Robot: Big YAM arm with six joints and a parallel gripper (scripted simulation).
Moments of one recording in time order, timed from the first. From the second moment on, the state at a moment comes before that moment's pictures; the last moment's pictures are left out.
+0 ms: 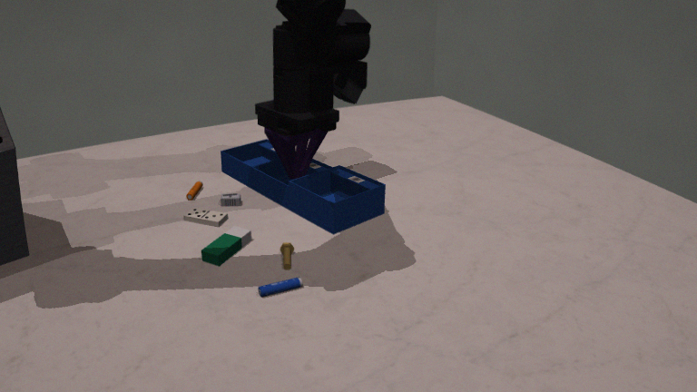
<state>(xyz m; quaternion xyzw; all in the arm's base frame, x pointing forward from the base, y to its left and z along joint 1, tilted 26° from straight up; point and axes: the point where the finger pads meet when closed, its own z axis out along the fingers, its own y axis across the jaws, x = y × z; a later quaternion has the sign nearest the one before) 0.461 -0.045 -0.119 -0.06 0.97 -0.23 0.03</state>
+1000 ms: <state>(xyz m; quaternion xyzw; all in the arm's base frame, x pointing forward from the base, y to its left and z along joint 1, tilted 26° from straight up) 0.461 -0.045 -0.119 -0.06 0.97 -0.23 0.03</state>
